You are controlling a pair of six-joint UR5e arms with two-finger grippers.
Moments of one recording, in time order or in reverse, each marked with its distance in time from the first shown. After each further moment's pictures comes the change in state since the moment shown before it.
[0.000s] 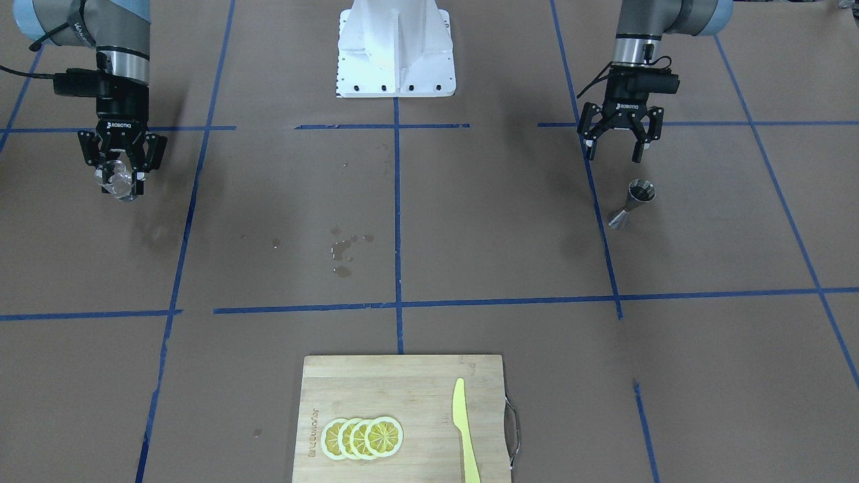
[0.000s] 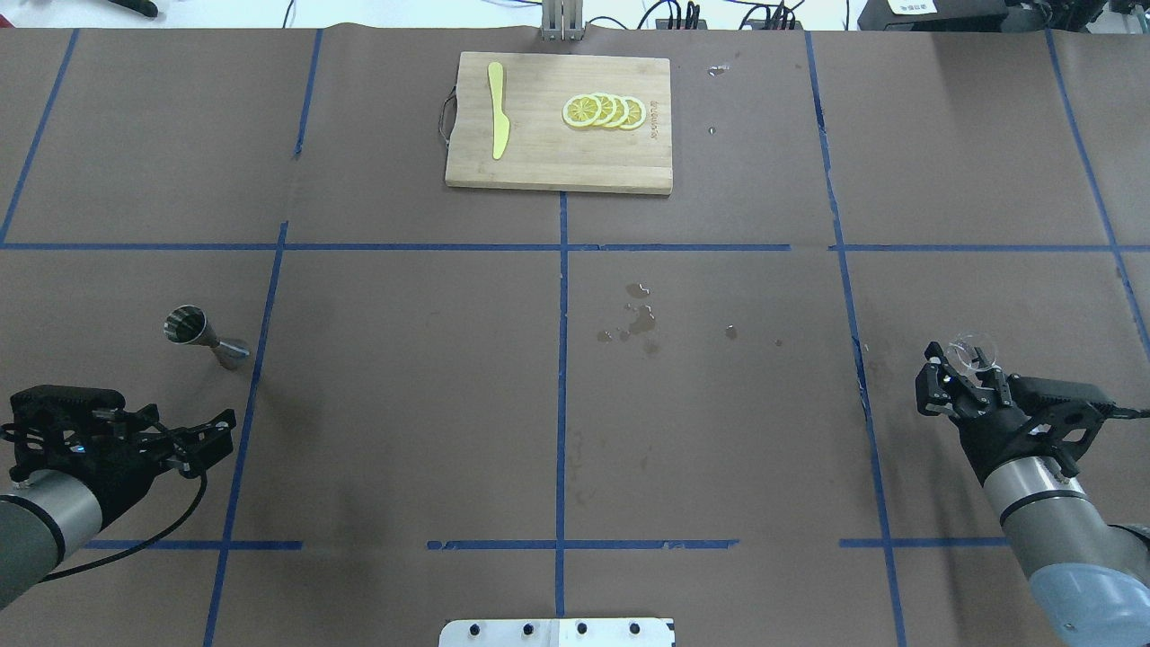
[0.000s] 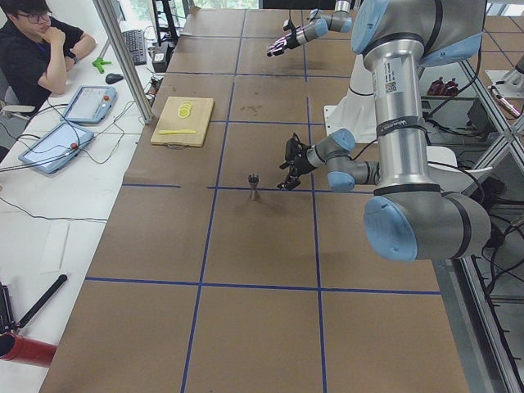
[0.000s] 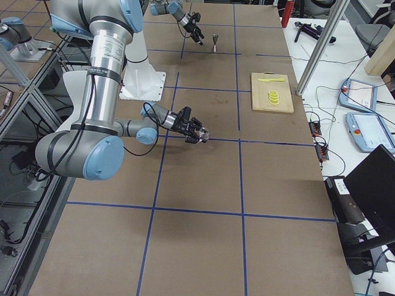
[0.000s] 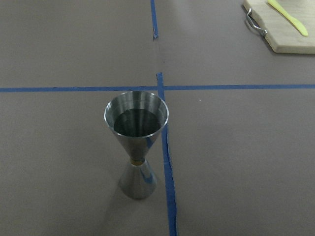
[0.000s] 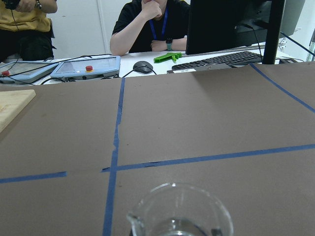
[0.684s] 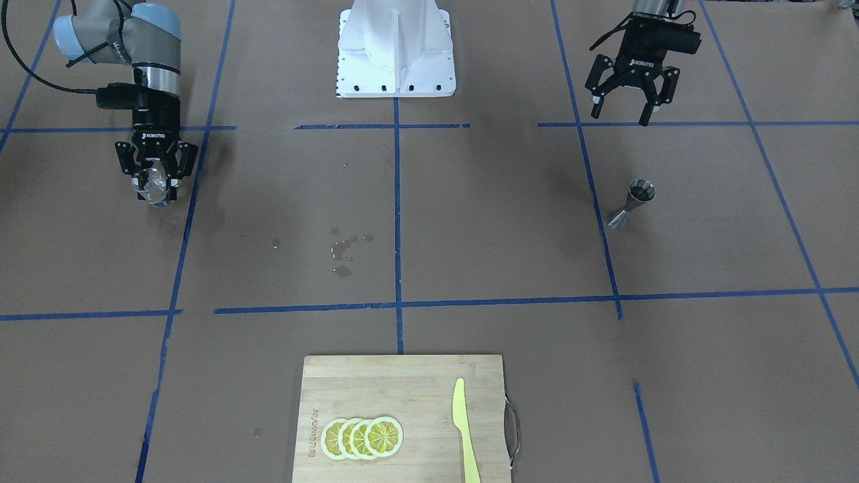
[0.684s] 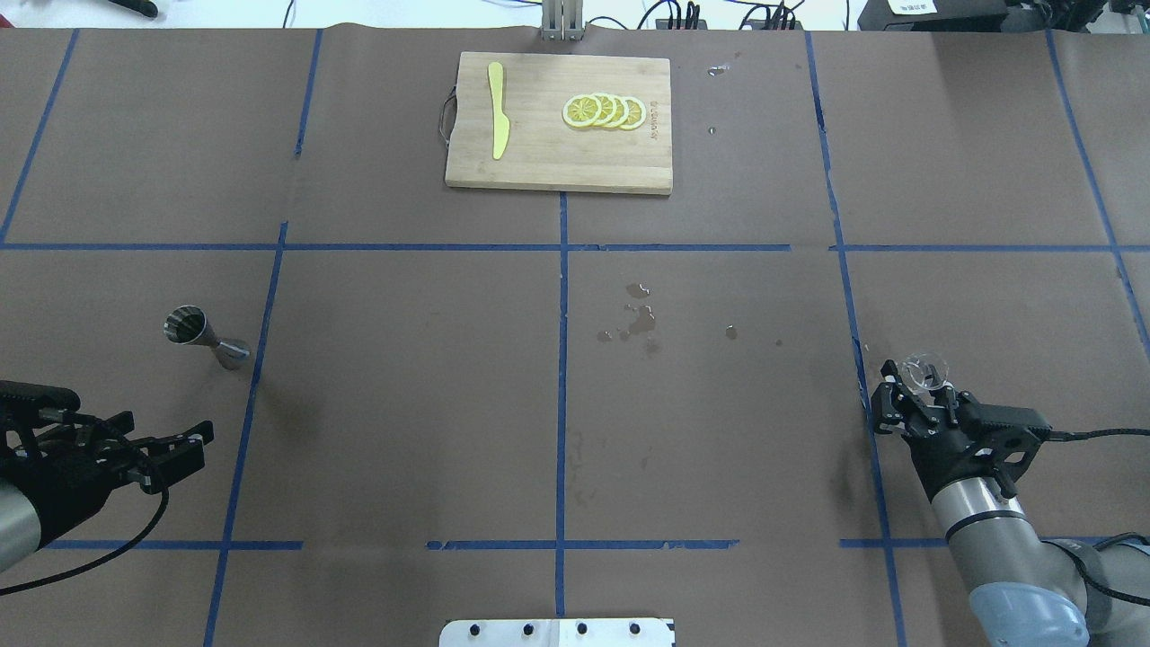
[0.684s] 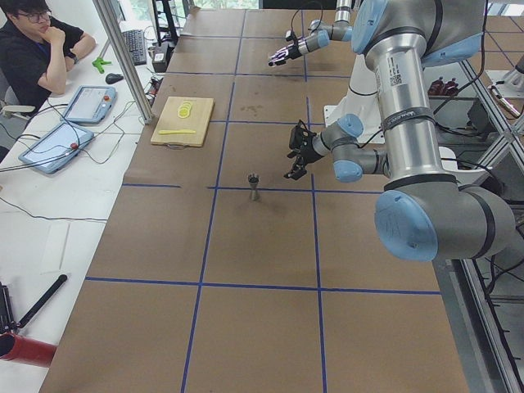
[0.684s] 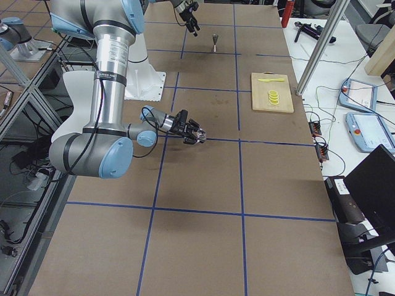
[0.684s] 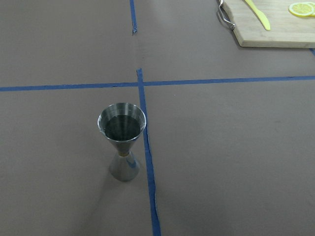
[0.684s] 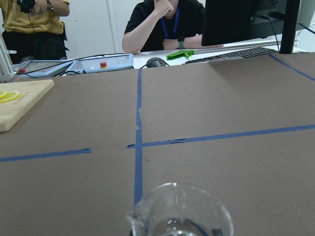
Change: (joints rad) left arm -0.002 0.073 -0.123 0.000 -0.058 0.043; right arm -0.044 0.106 -0.101 0.001 -0.051 0.017
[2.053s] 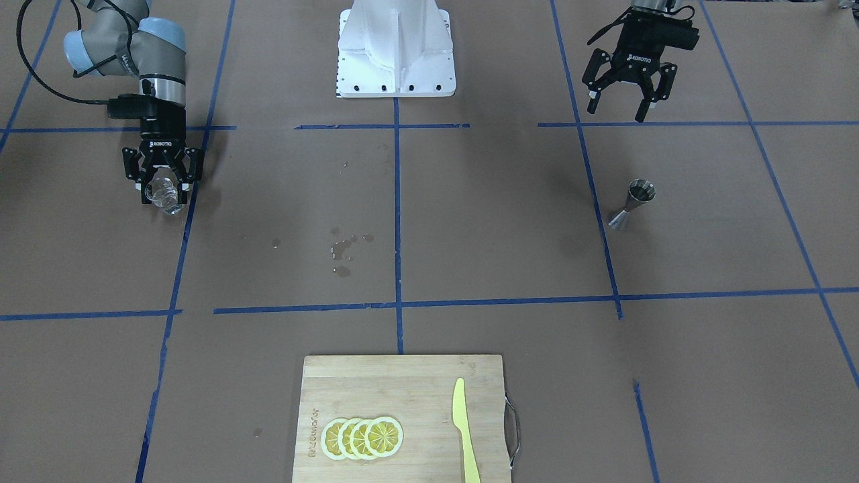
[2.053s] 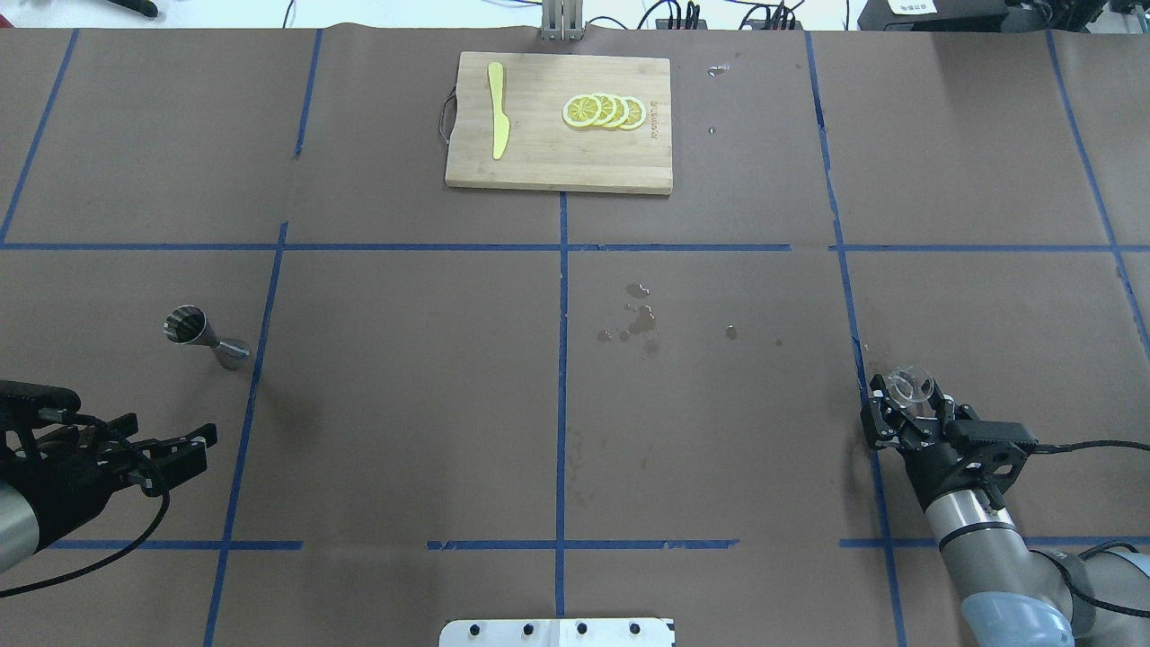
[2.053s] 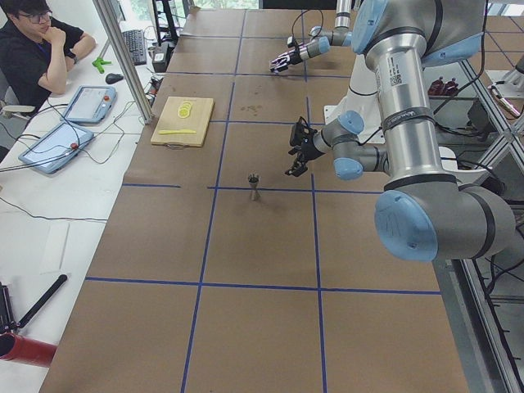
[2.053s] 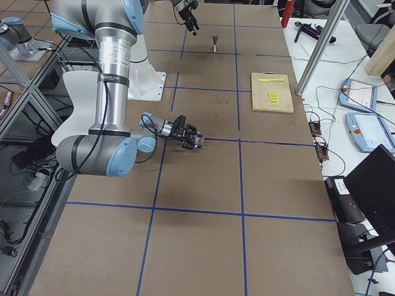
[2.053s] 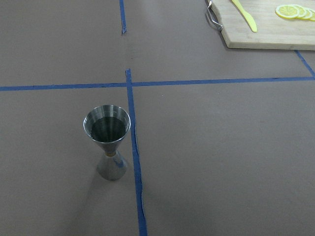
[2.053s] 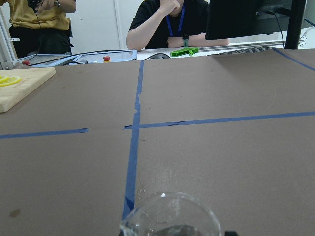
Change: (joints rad) left arm 0.001 -0.001 -0.012 0.000 -0.015 0.002; right arm -0.023 0.022 -0.093 0.072 -0.033 -0.016
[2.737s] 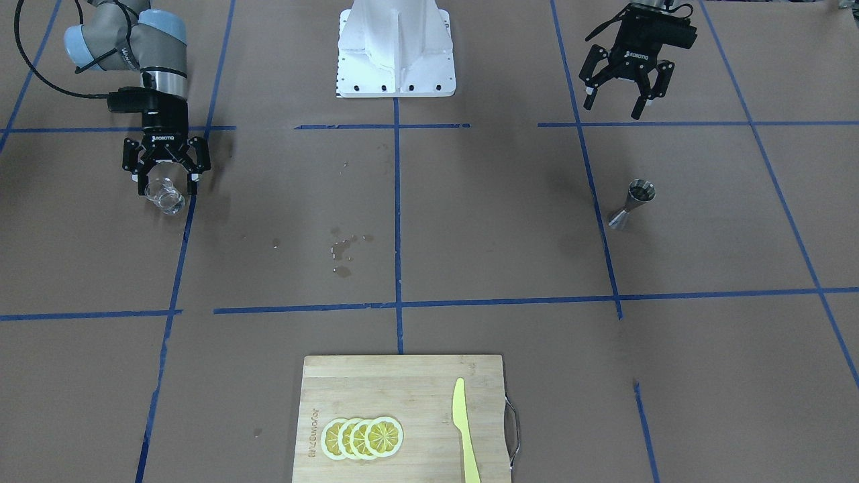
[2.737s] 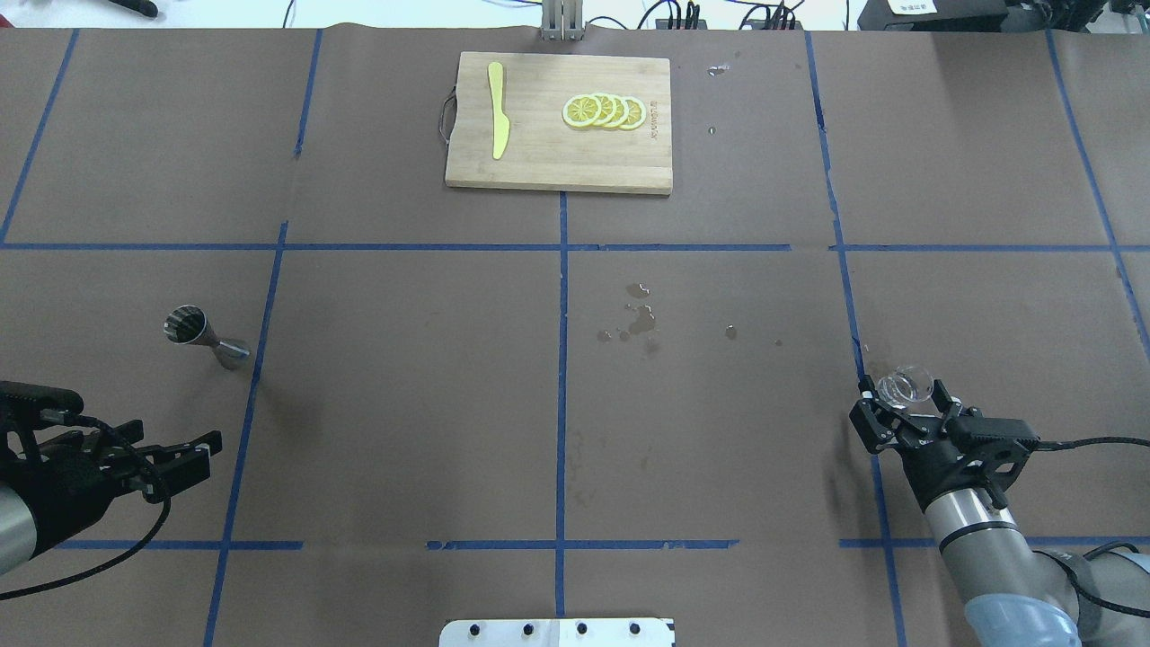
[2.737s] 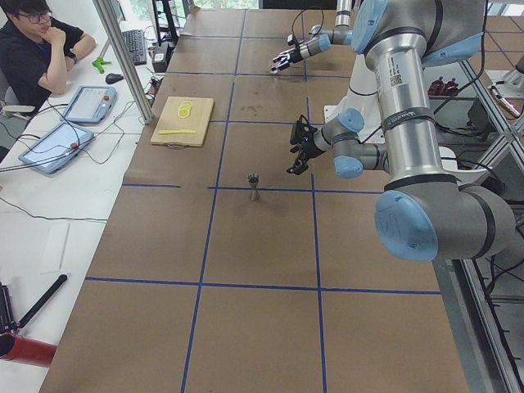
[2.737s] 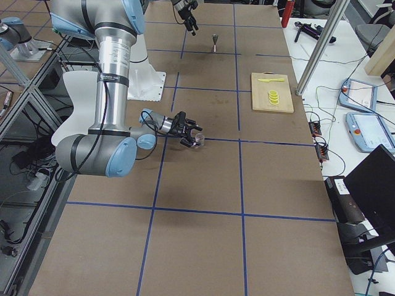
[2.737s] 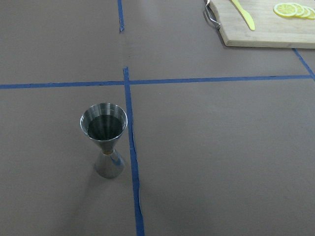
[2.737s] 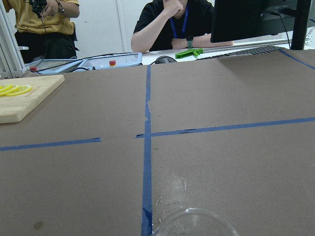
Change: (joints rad) left arm -0.005 -0.001 -0.027 0.002 -0.059 0.014; right arm -0.004 -0.012 0.052 0.001 0.005 -0.016
